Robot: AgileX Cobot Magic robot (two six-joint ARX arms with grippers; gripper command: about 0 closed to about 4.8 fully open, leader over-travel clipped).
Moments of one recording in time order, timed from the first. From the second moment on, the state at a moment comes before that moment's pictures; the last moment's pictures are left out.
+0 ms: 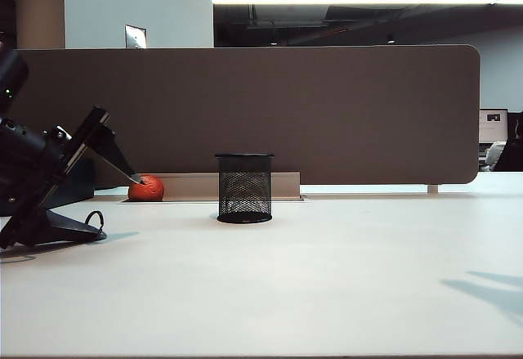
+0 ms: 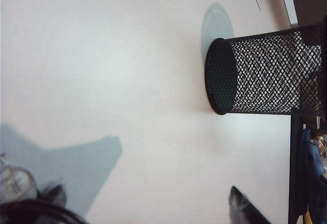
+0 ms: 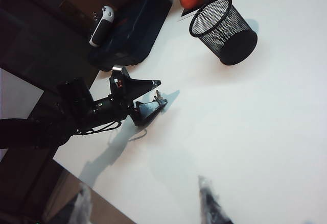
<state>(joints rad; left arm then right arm) -0.08 1.71 0.70 0.41 0.57 -0.85 0.05 0.58 0.63 -0.39 -0.76 0.55</state>
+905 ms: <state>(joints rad) -0.08 1.73 0.72 0.35 0.50 -0.85 0.05 0.58 0.63 -0.40 -0.78 0.55</state>
